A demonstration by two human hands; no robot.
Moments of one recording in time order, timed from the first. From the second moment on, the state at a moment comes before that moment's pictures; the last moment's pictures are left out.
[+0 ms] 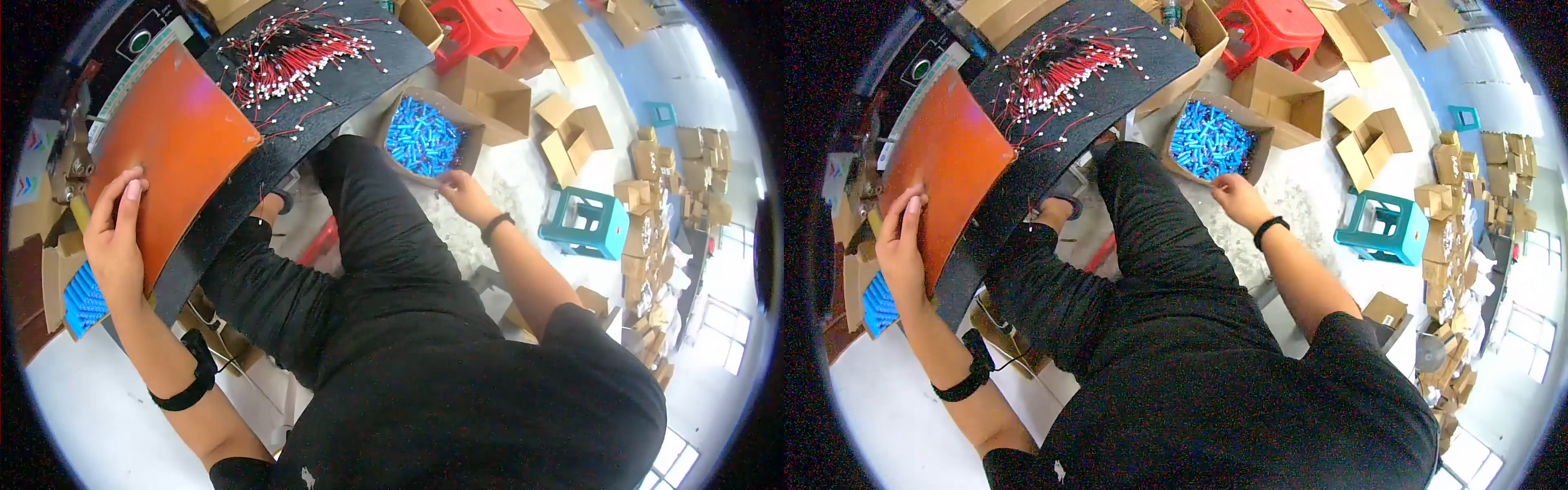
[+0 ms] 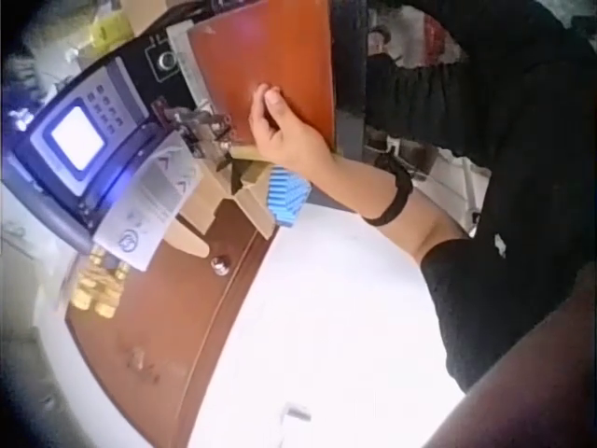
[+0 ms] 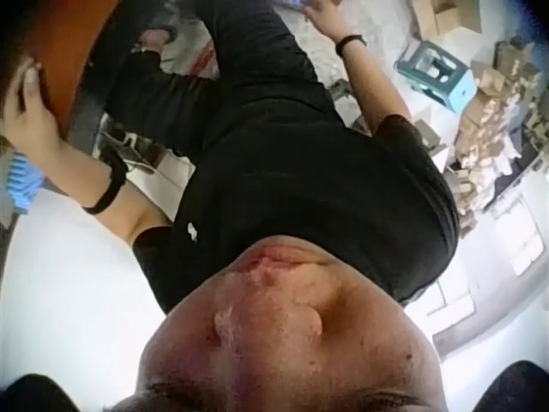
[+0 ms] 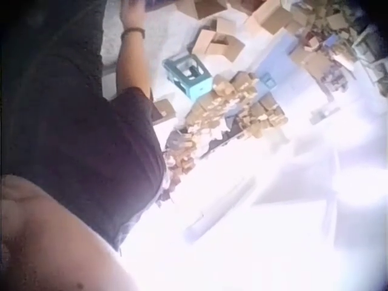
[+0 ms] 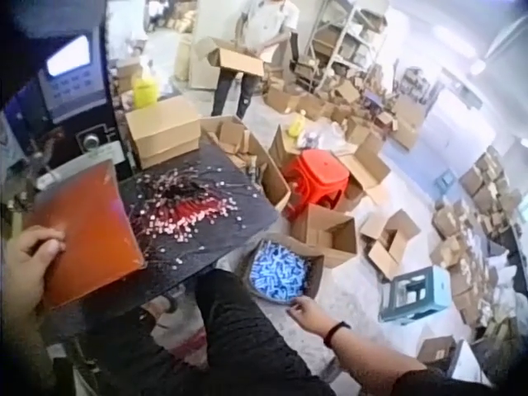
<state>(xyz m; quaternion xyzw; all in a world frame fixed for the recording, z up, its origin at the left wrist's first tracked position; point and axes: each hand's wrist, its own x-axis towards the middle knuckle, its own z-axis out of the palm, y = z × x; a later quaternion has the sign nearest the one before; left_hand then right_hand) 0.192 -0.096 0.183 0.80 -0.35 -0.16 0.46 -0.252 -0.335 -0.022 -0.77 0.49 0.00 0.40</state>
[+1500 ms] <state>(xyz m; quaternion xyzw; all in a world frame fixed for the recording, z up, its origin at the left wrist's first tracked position) 0.261 0.111 0.198 0.92 -0.28 0.26 0.08 -0.073 -0.277 0.114 -0.83 0.27 -0.23 0.44</state>
